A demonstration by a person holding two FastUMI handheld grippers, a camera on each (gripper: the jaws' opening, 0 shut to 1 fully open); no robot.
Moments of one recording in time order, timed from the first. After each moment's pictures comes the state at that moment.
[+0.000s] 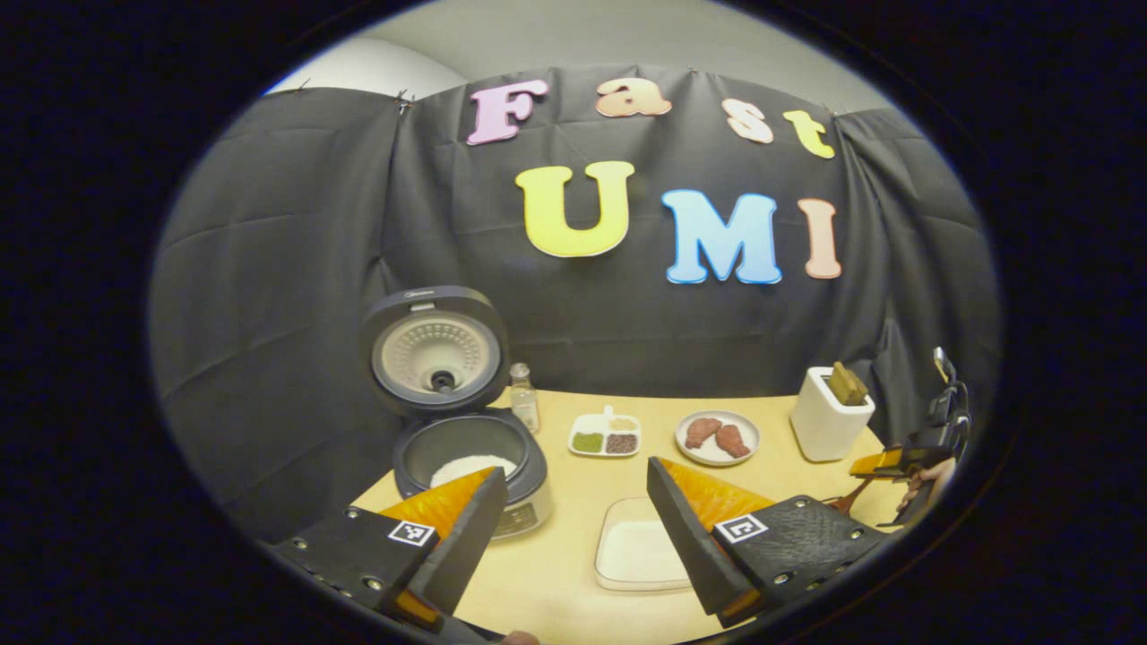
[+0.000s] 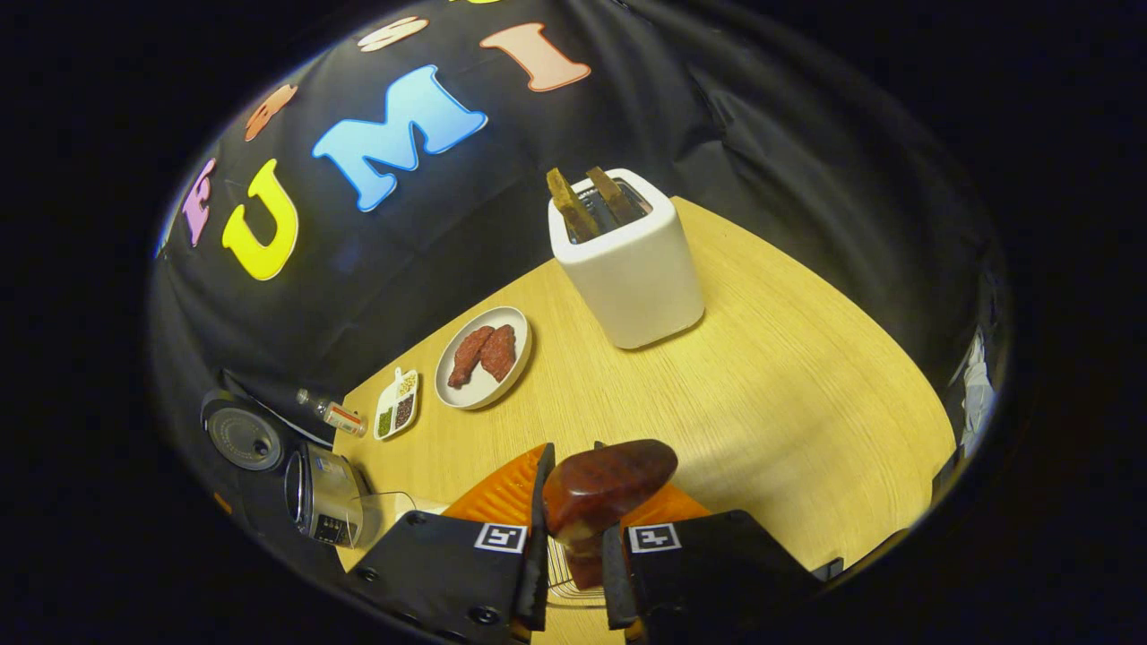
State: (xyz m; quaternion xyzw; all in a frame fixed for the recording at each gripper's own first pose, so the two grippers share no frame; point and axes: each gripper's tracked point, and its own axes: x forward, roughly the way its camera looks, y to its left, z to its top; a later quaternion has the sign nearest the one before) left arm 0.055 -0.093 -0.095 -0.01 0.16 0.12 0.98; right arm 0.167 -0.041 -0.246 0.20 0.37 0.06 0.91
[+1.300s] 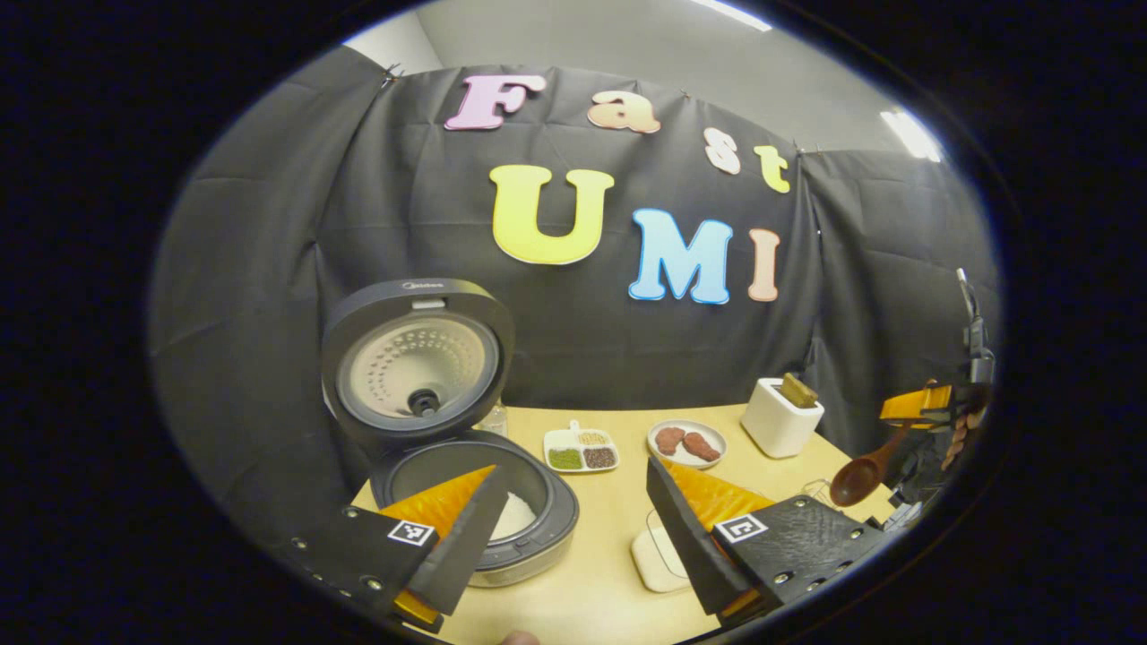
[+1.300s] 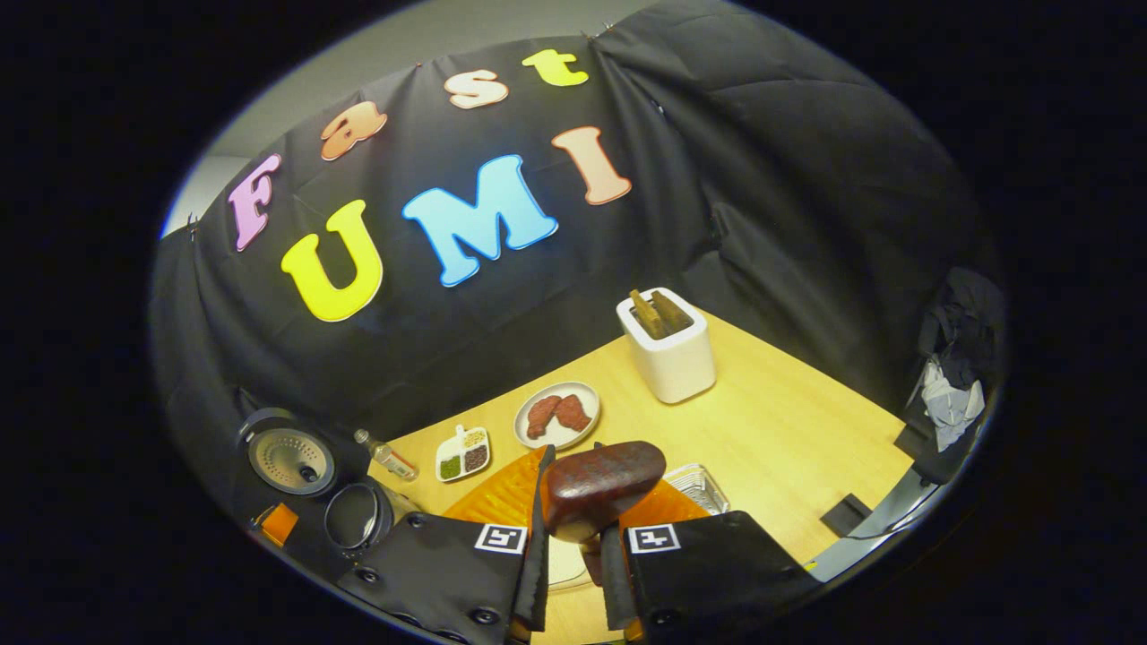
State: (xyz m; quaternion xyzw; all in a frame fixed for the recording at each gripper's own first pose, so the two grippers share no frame) left arm 0.068 0.055 -0.106 -0.05 0.13 -0.03 0.99; right arm 0.066 0.085 -0.101 0.18 0.22 0.02 0.96
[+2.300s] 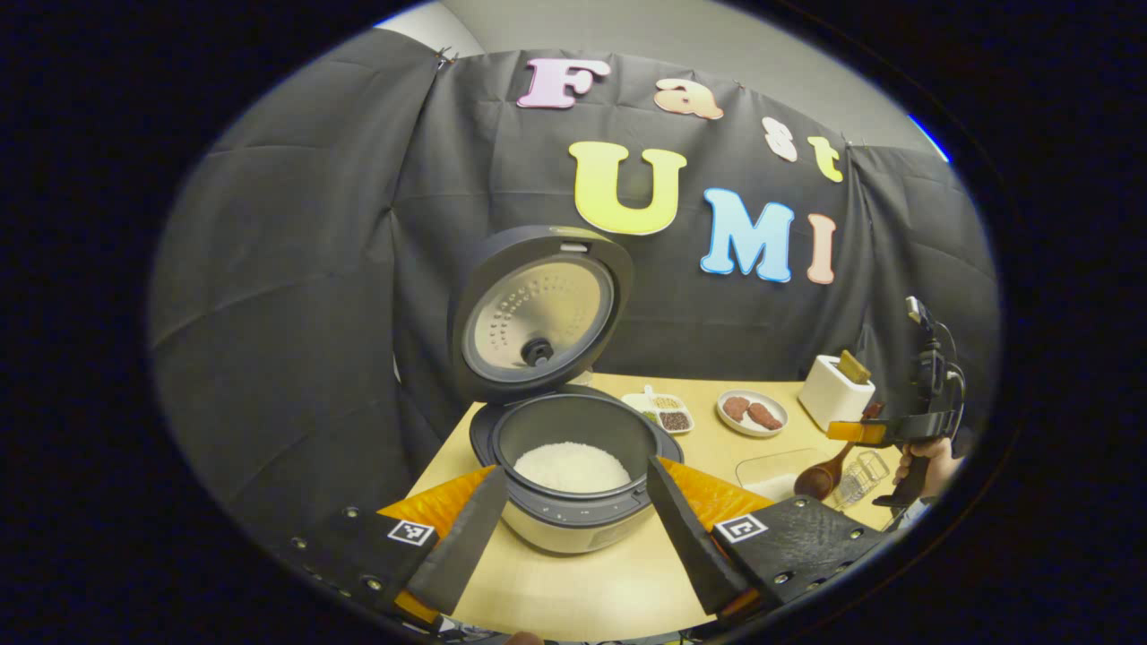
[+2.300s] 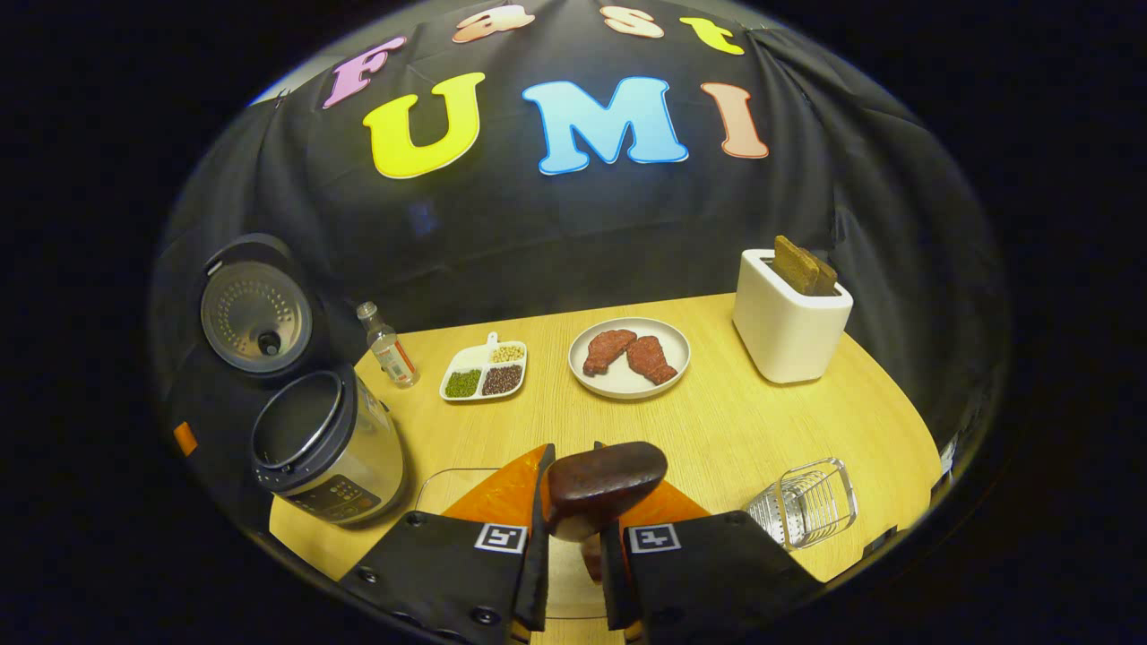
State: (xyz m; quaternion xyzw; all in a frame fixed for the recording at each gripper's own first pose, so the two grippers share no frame) left arm 0.022 0.152 -0.171 -0.06 0.18 0.04 0.98; right arm 0.116 0.196 -0.238 0.01 0.29 0.11 0.95
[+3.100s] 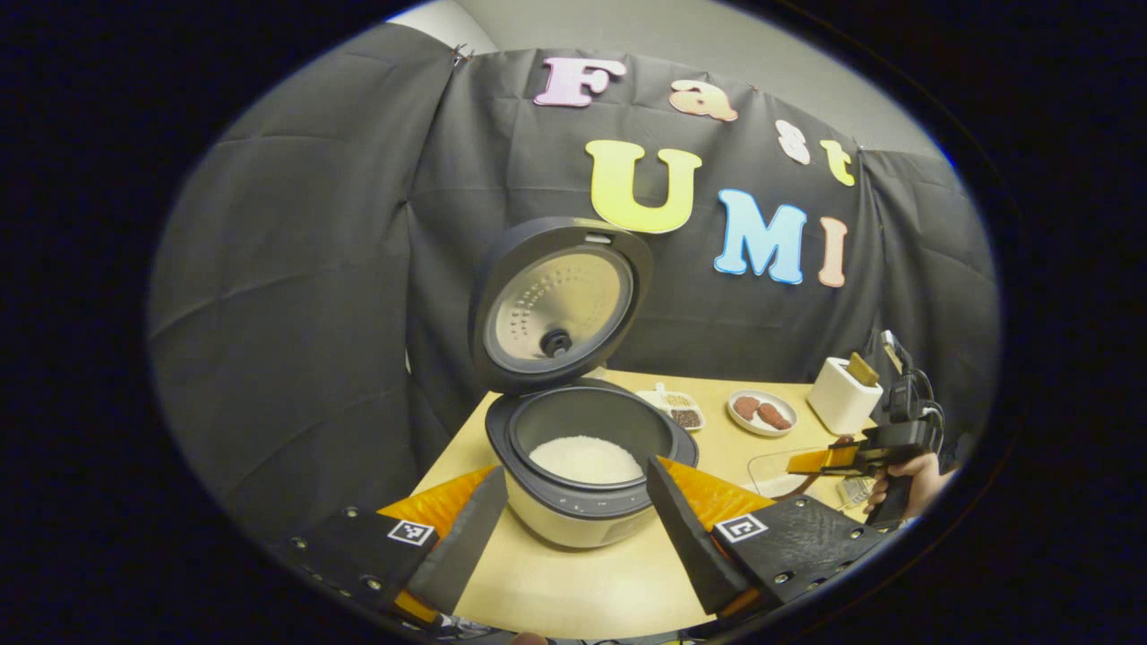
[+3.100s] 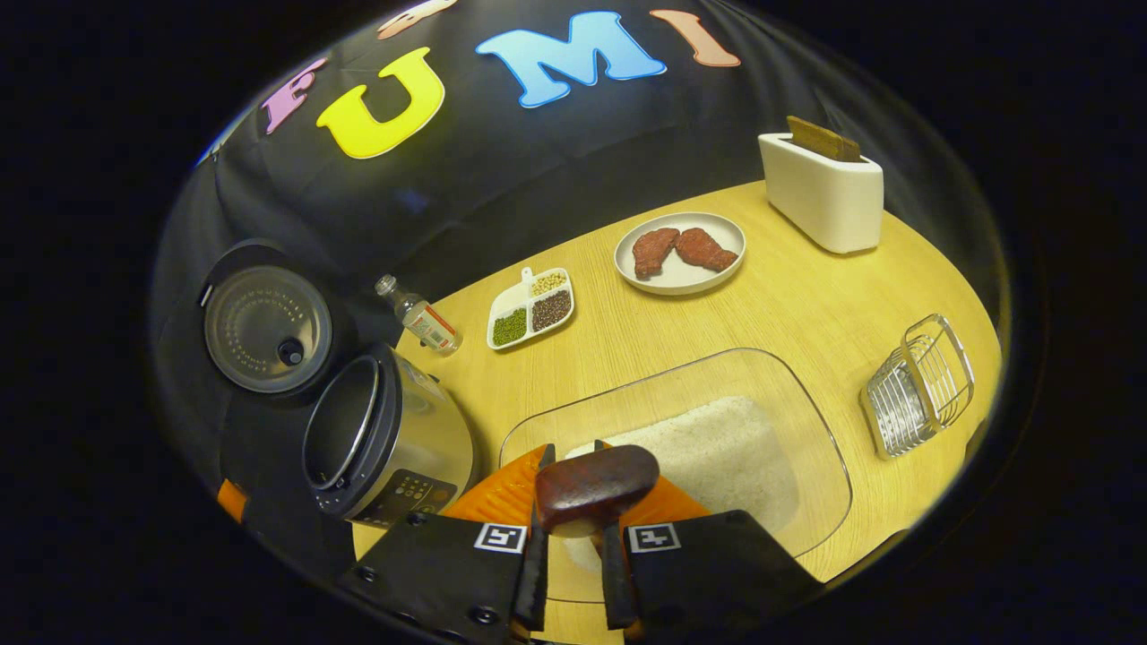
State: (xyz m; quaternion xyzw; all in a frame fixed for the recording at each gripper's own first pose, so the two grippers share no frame) left arm 0.005 0.173 -0.176 -0.07 0.18 0.07 0.98; right arm 0.078 0.274 -0.280 0.16 0.40 0.13 0.89
